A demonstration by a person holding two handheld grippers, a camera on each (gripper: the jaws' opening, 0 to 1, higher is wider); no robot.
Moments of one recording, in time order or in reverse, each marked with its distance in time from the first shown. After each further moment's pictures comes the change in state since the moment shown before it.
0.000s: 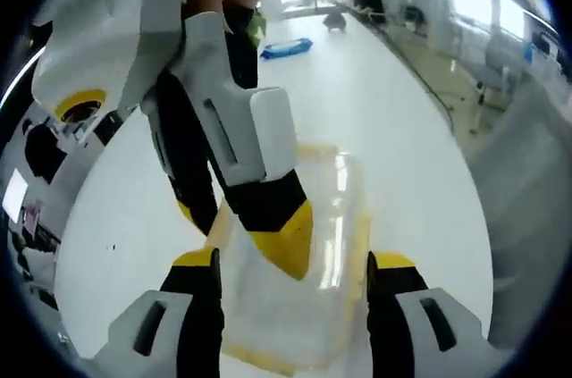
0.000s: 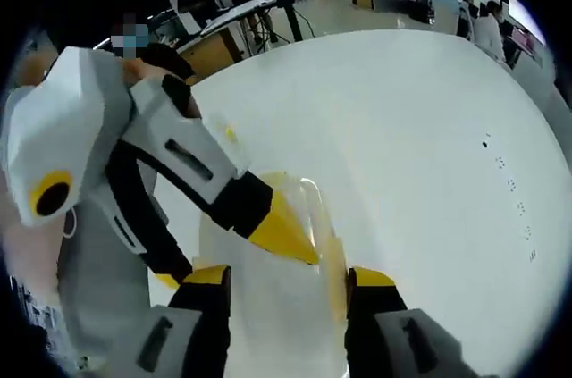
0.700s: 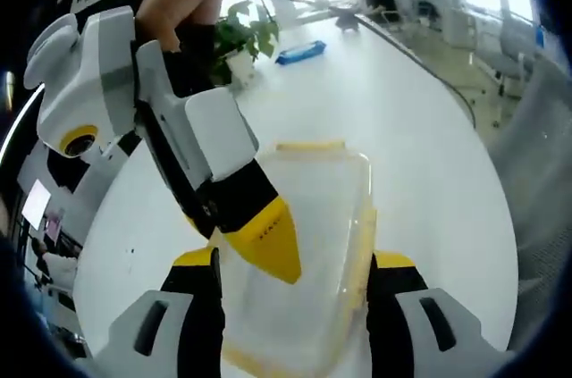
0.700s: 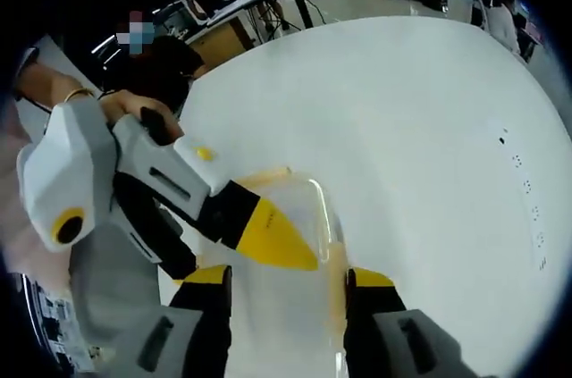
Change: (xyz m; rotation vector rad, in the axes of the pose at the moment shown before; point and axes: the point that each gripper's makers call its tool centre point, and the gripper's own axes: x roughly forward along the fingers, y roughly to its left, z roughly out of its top) left arm 0.007 -0.001 -0.002 0.052 -0.019 0.107; right arm 0.004 -0.001 -0.004 0.011 0.070 0.107
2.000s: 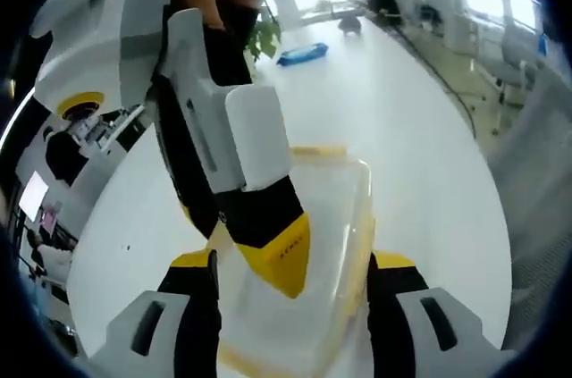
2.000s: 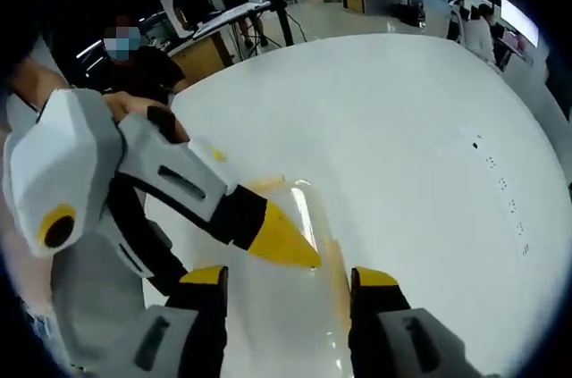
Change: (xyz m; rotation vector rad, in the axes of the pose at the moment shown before) left arm -0.001 0.003 0.006 -0.068 -0.021 -0.010; right arm -0.005 0.004 0.006 0.010 -0.106 -0.179
